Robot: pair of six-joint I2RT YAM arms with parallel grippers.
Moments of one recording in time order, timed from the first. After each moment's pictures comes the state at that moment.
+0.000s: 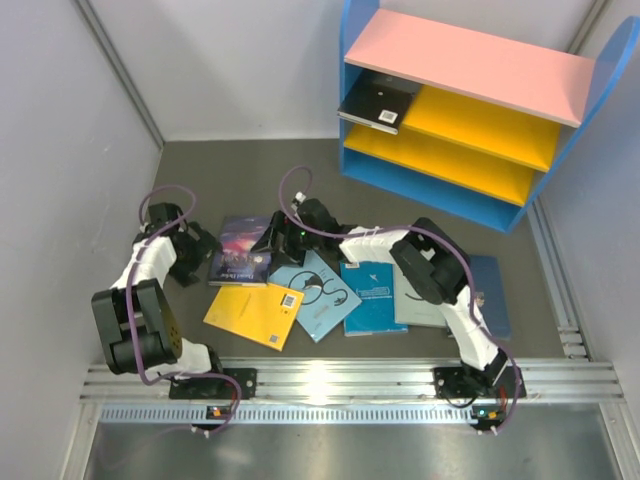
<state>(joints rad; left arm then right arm) 0.27 1.43 0.87 -0.57 0.08 -0.61 0.86 2.20 1.44 0.26 -0.41 1.16</state>
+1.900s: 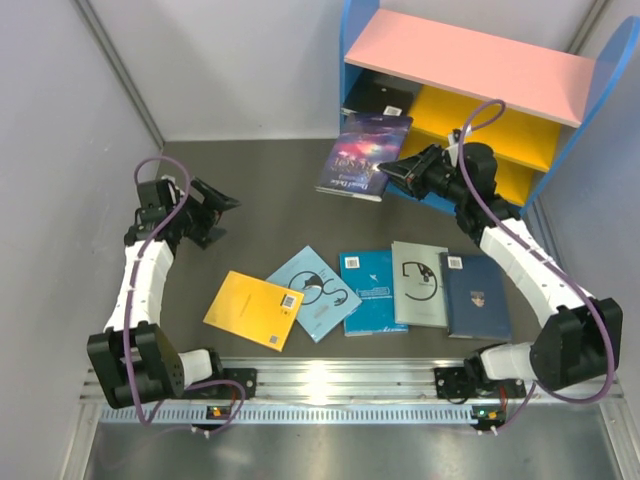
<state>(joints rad) 0.19 1.24 1.00 -0.47 0.48 -0.85 0.30 1.32 1.10 0.01 -0.43 1.21</state>
